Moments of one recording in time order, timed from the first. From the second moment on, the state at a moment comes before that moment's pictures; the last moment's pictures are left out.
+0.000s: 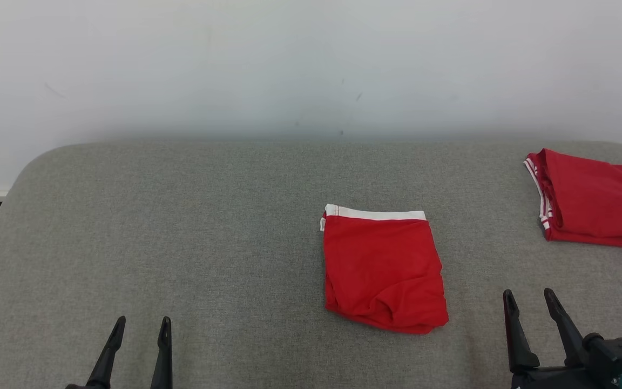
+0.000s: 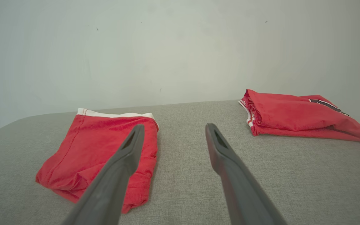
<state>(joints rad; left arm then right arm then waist) 0.06 0.12 -0.03 0.10 -0.18 -0.13 -0.26 0.01 -0.14 0.01 0.20 0.24 0.13 -0.23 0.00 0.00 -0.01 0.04</state>
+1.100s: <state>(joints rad) -0.01 0.09 -0.04 0.12 -0.18 -0.13 -0.26 -0.31 -0.21 0.12 0.49 0.26 0.13 -0.10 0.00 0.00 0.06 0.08</state>
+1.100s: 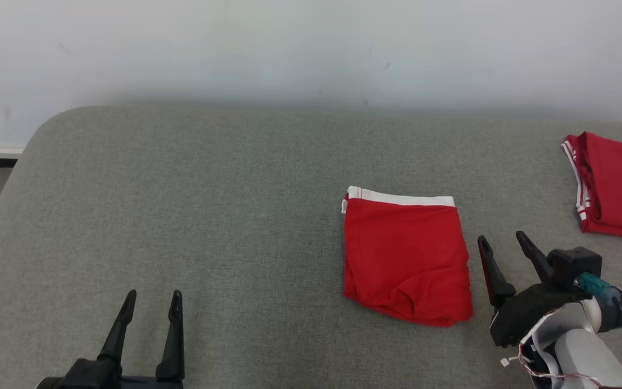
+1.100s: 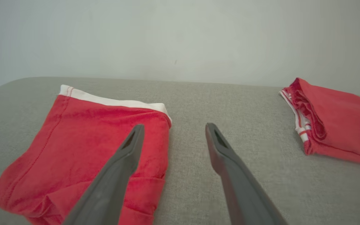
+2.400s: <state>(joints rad) -0.12 0.09 -0.07 0.12 -0.20 -0.13 -0.26 -0.76 -0.29 0.41 0.94 0.38 0.13 -0.13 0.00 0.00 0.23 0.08</state>
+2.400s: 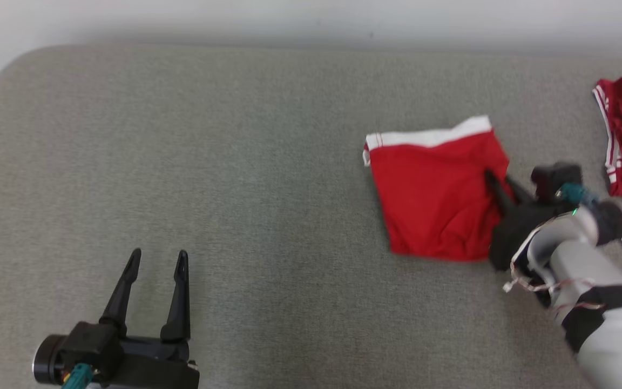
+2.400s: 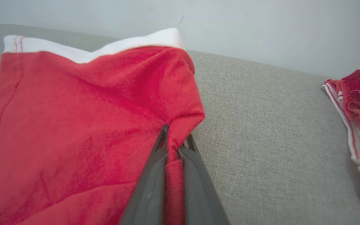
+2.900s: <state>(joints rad) -0.21 0.14 -0.06 0.05 -0.20 -0.13 -0.26 -0.98 -0.52 0.45 0.82 0.42 0.13 -0.10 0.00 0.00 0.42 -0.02</state>
